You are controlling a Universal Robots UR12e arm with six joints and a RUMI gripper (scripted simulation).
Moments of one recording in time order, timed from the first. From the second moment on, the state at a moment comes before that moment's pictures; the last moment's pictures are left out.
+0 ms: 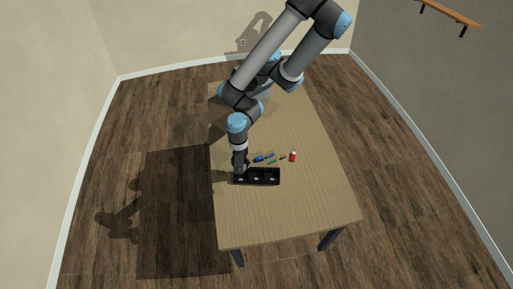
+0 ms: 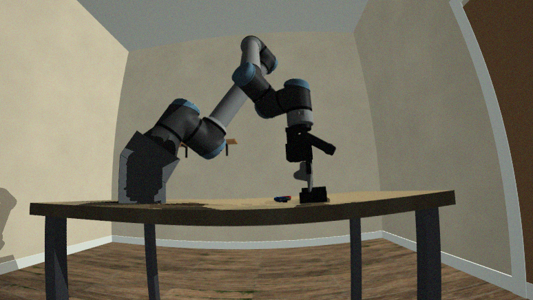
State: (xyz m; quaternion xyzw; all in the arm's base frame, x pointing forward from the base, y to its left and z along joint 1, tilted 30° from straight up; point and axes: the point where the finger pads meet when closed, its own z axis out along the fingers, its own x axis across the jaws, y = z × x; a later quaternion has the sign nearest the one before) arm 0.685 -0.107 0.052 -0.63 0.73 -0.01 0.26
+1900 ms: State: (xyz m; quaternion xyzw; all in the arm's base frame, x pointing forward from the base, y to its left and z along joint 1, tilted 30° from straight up) arm 0.666 -0.046 0.125 -0.63 0.73 -0.01 0.26
